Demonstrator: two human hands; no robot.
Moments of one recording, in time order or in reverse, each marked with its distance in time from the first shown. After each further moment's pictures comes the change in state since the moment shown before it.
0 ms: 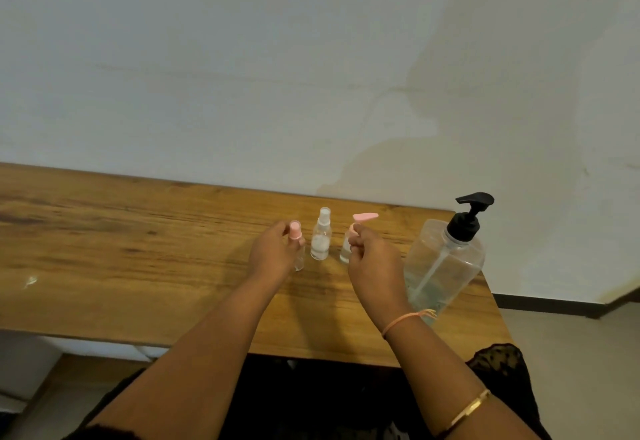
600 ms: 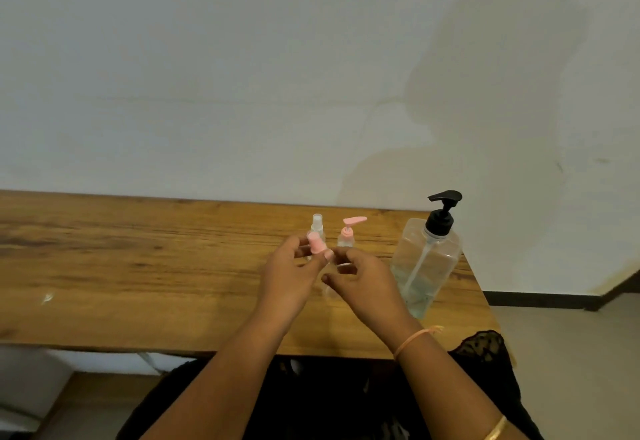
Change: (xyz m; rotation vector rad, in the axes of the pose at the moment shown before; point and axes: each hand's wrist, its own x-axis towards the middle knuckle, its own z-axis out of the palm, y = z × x) left_hand -0.078 0.039 -0.017 -0.372 -0.076 0.076; right_hand -0.031 -0.006 -0.024 0.224 -0.248 0.018
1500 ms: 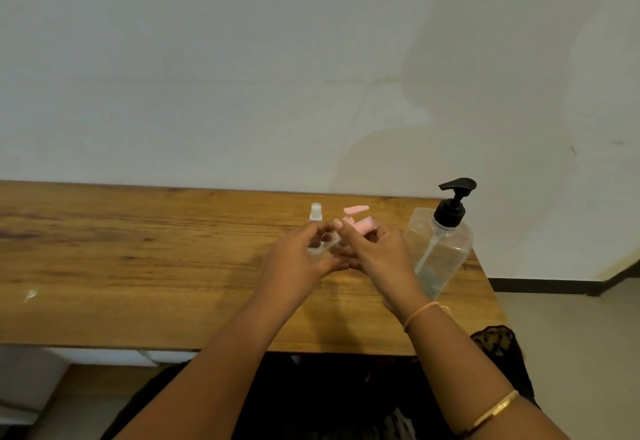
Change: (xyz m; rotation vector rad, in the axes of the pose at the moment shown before) left_hand 0.022 -0.007 0.006 0.278 -0.154 0.173; right_hand 0.024 0.003 -0.009 0.639 0.132 0.161
